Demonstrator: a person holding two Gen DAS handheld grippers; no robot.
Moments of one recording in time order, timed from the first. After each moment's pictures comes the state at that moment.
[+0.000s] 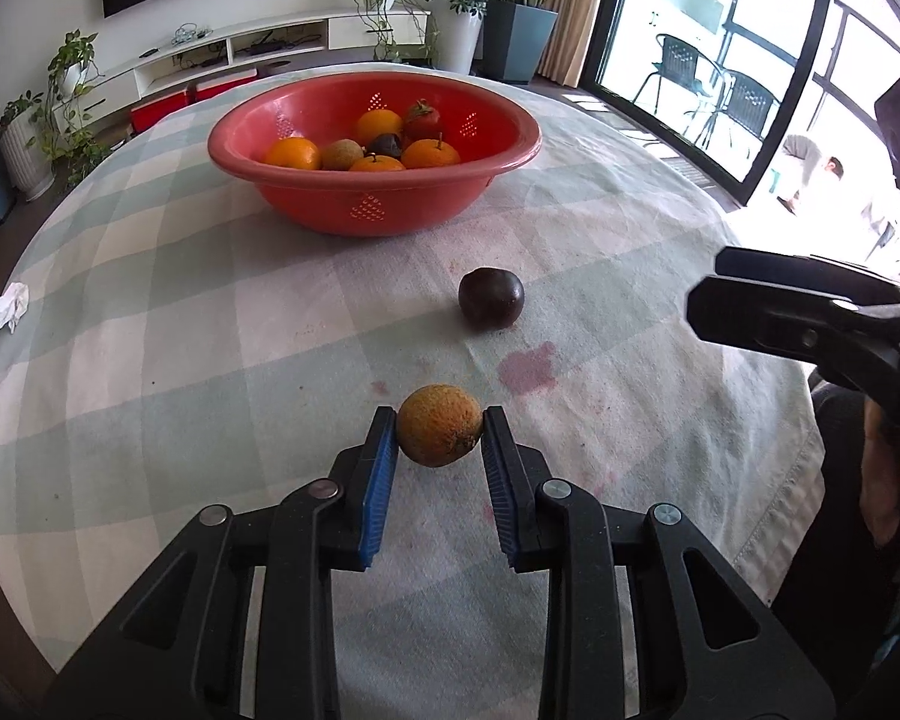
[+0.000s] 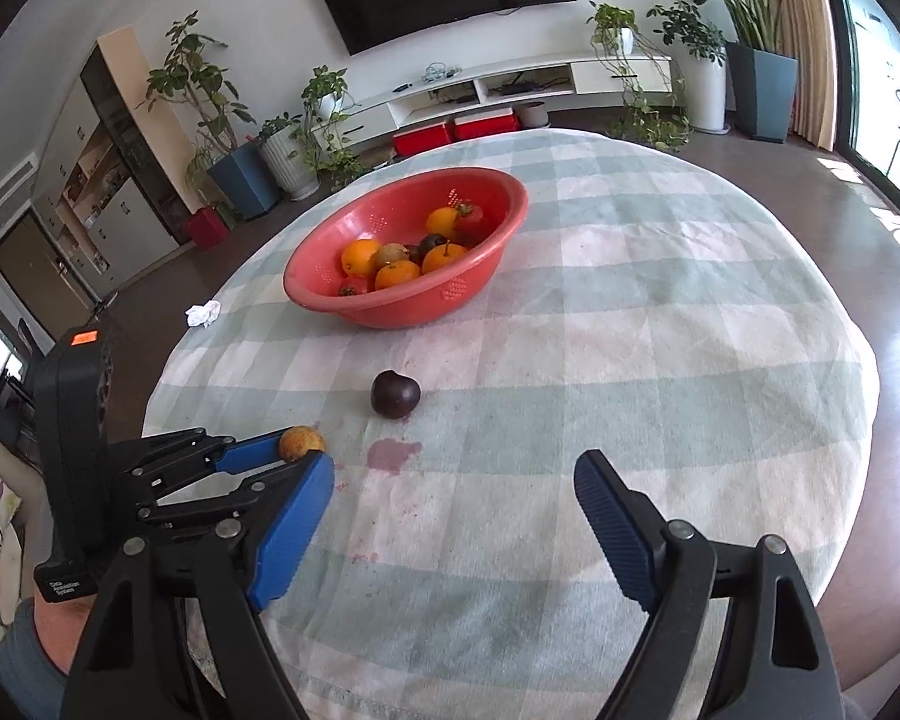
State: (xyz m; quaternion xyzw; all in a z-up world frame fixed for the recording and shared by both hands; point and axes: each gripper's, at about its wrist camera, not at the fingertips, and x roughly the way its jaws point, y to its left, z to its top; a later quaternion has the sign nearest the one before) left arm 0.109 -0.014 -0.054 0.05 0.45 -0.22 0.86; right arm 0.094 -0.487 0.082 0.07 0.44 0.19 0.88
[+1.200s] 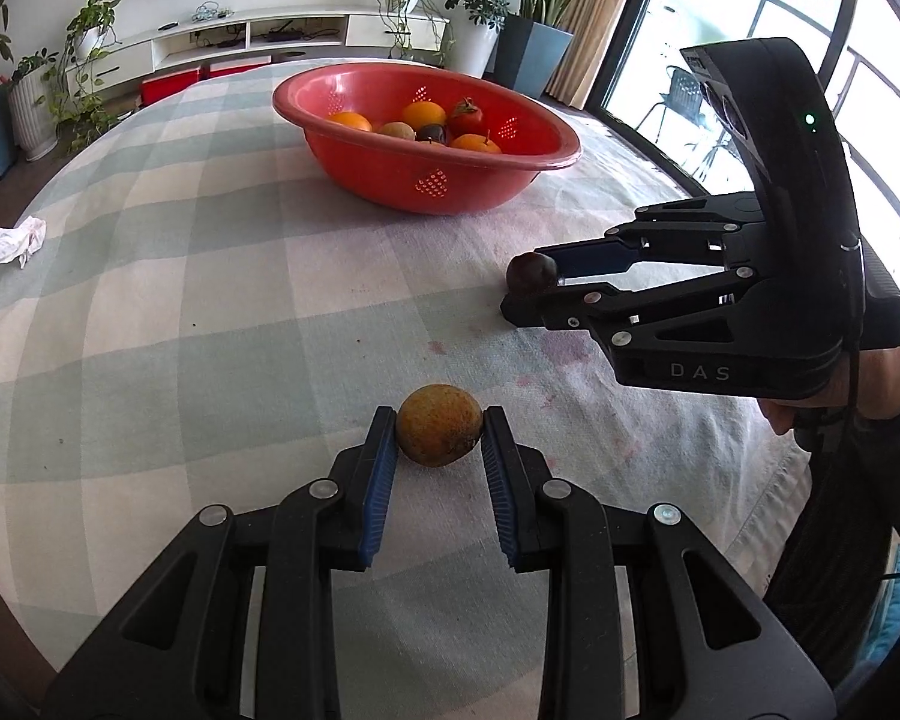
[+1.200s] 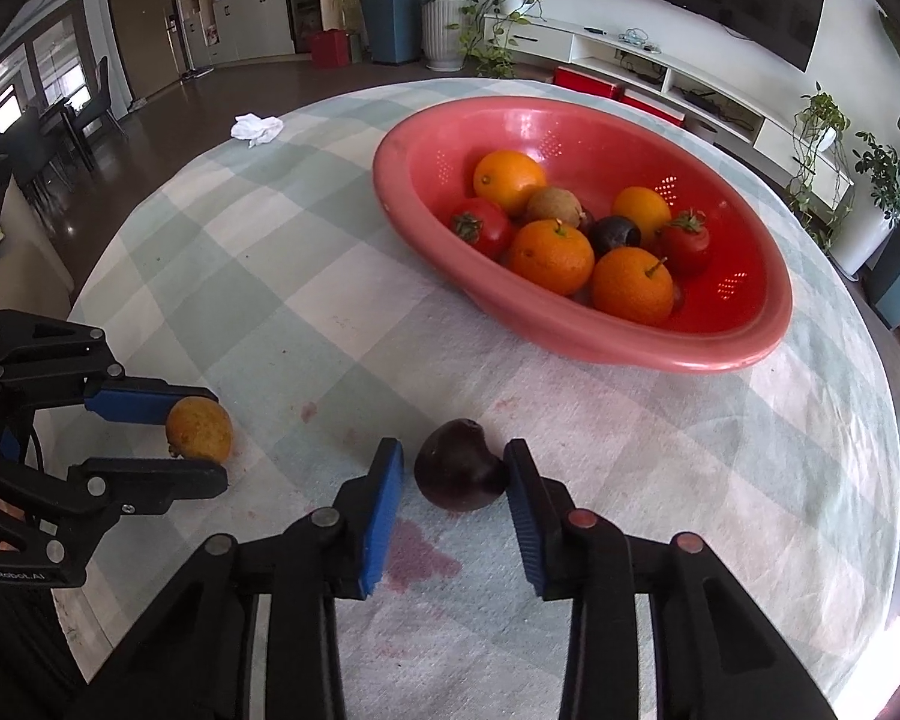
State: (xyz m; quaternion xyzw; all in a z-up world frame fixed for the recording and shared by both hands) left arm 0.099 0.023 -0.061 0.00 0.45 -0.22 0.86; right arm 0.154 -0.404 0.036 -0.17 0.46 0.31 0.81
